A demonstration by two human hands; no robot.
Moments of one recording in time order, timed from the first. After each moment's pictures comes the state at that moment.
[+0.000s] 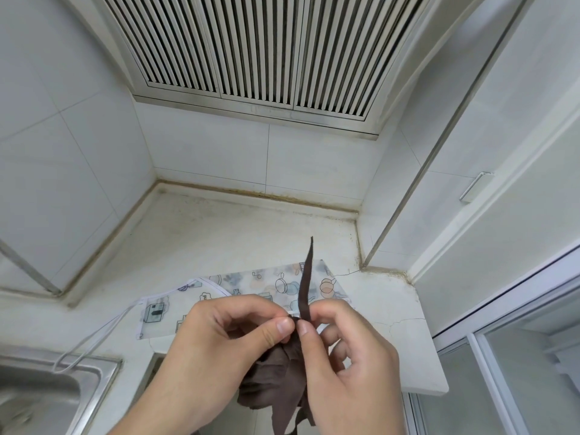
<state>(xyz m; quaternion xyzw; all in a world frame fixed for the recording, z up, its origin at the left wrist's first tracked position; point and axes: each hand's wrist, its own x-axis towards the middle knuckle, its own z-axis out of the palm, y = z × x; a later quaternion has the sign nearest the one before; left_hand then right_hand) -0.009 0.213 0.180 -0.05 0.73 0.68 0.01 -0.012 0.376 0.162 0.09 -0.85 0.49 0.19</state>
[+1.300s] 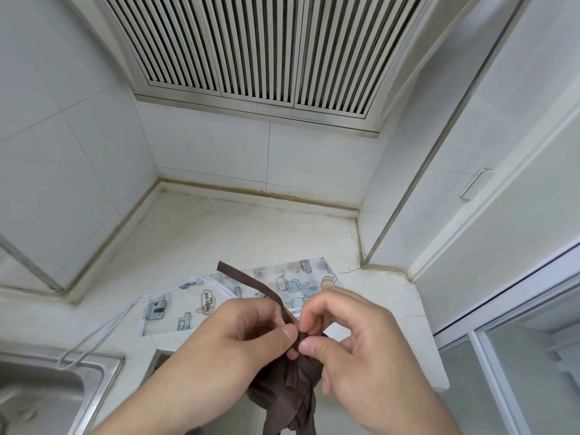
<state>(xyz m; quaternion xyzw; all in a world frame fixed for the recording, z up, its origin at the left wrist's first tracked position) -0.010 0.211 0.191 0.00 0.73 0.66 0.17 -0.030 0.404 0.200 0.16 -0.85 0.50 -0.08</state>
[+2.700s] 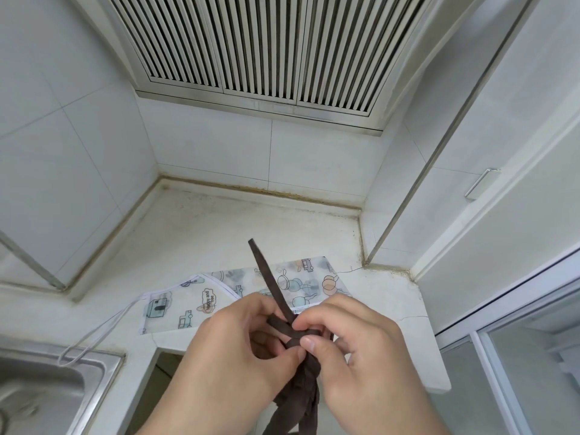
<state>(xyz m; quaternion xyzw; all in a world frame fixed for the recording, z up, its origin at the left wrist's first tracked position) 0.002 0.230 0.189 -0.09 0.82 0.56 0.03 -0.028 0.402 0.176 0.22 -0.87 0.43 0.07</state>
